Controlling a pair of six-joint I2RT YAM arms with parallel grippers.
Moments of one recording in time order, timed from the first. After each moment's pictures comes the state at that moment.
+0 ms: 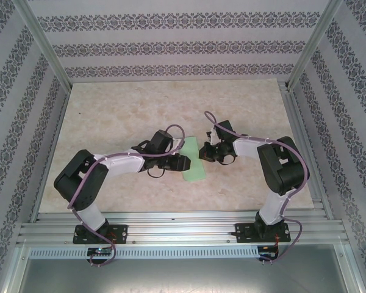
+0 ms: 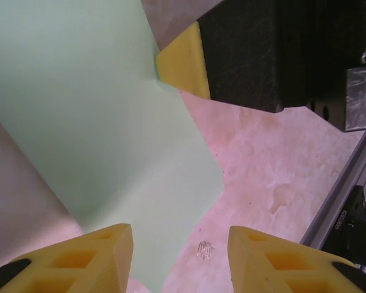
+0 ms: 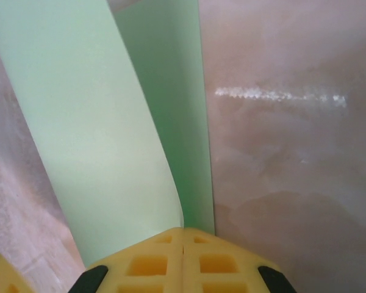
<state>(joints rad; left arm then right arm) -0.68 1.69 0.89 -0.06 0.50 -0.59 0.38 1.80 0.91 -0.22 -0.53 0.50</state>
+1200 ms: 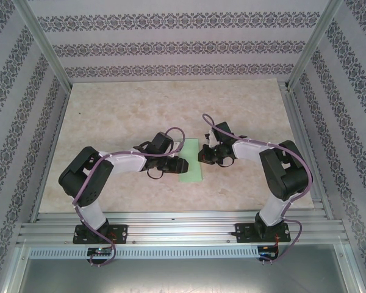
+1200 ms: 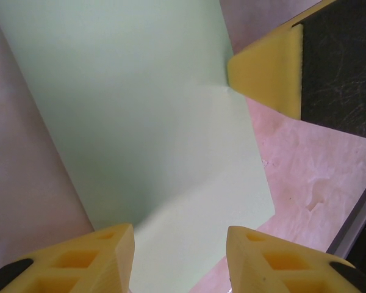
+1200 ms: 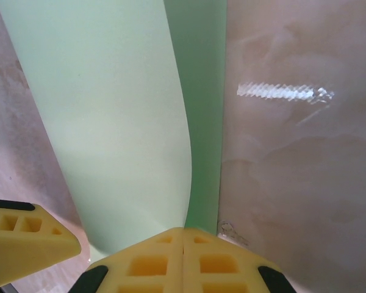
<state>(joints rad) -0.67 1.75 0.89 -0.10 0.49 -0.58 0.43 1.74 0.89 -0.27 -0.48 0.51</state>
